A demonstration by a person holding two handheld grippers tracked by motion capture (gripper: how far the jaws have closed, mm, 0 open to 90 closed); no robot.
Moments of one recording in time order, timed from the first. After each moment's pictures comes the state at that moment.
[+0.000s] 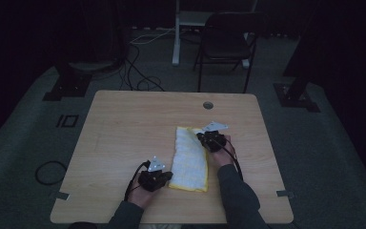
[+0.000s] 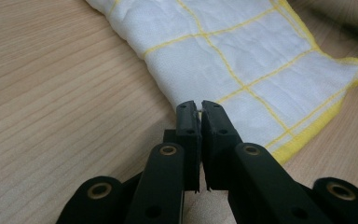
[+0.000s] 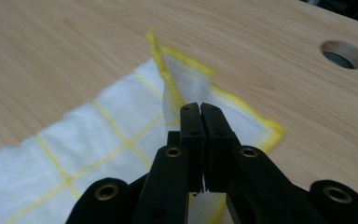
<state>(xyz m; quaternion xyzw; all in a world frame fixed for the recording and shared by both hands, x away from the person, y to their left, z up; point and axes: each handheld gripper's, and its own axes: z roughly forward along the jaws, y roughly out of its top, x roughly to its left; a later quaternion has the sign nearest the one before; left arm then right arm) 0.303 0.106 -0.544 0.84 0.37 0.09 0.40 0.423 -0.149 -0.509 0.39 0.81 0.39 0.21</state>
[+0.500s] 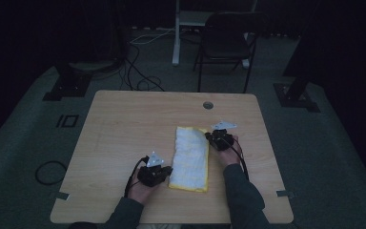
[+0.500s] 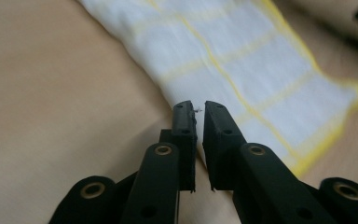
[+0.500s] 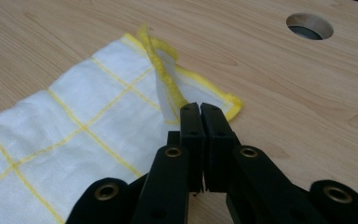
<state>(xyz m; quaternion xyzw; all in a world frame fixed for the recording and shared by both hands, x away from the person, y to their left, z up) 0.318 0.109 -0.529 0.82 0.38 0.10 0.41 0.431 -0.176 -0.517 0.42 0.79 0.38 0.21</state>
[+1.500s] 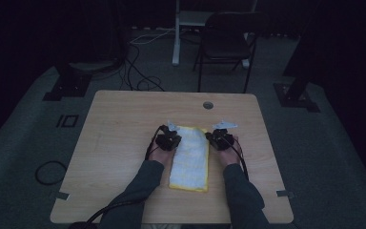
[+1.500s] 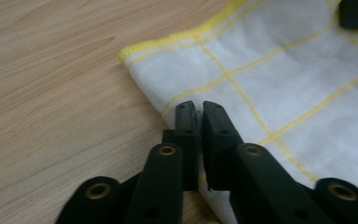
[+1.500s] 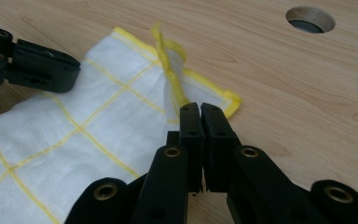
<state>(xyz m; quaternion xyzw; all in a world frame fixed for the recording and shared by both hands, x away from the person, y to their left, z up) 0.440 0.058 -0.531 0.82 0.42 0.16 0.37 0.435 -0.179 -0.521 0.44 0.79 0.39 0.20</state>
